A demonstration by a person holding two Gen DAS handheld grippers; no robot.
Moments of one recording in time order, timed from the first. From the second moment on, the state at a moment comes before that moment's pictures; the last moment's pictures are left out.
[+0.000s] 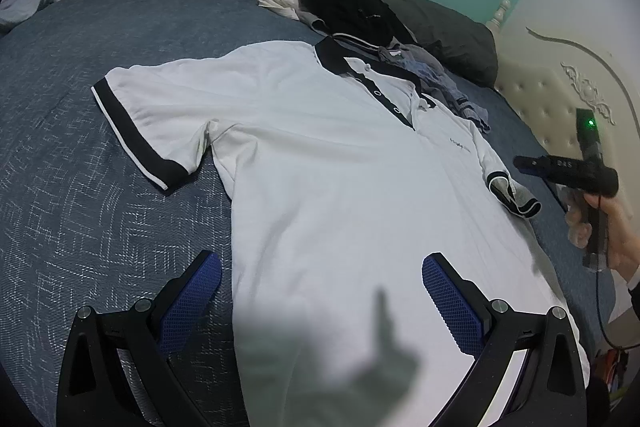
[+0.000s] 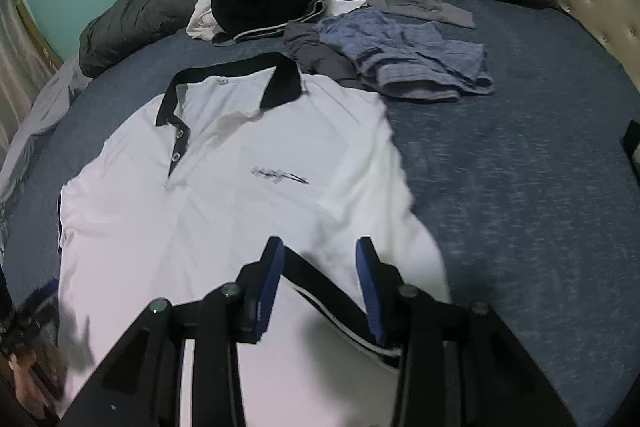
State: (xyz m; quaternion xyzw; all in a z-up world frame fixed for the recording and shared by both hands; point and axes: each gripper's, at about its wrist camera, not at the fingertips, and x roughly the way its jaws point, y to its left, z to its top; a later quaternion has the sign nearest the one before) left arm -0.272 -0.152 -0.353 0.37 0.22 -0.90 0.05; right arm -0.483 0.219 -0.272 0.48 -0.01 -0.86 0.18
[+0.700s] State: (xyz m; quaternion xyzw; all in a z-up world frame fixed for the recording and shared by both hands) left arm -0.273 -0.154 -0.352 0.36 0.22 -0.90 0.05; right arm -0.480 0.194 -0.246 0.43 -0.05 -0.87 0.24
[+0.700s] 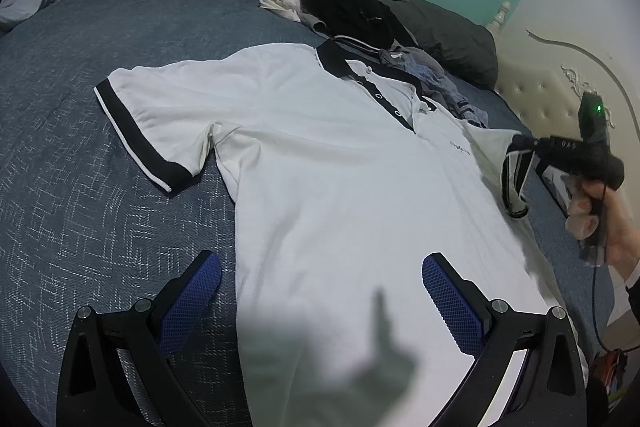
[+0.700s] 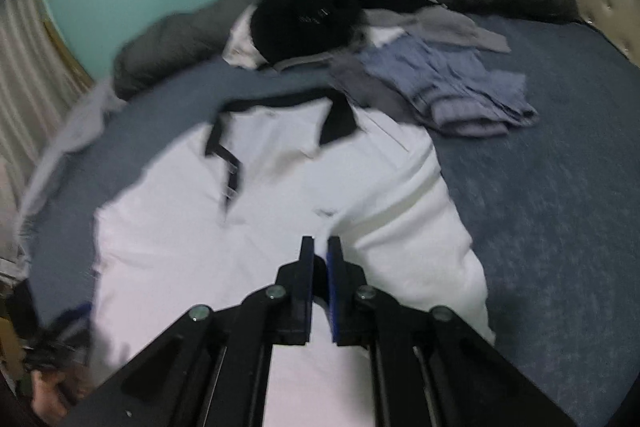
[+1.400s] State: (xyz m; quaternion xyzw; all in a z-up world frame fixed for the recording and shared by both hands) left arm -0.271 -0.155 -0.349 0.36 0.22 -0.90 0.05; right arm -0.501 0.222 -0.259 0.44 -0.13 -0.86 0.21
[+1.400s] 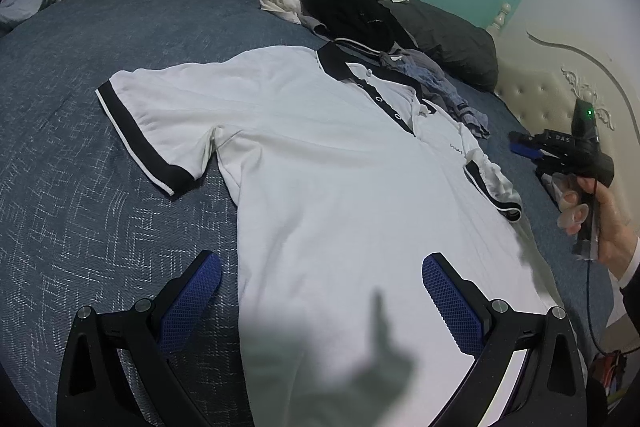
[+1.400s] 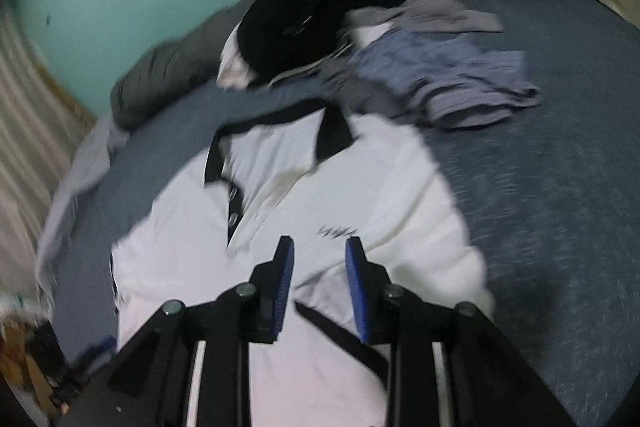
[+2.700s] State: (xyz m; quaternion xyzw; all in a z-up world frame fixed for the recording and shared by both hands) left arm -0.273 -0.152 -0.352 0.36 0.22 -0.90 0.05; right arm -0.434 0.288 -0.303 0.45 -0.22 -0.85 0.12
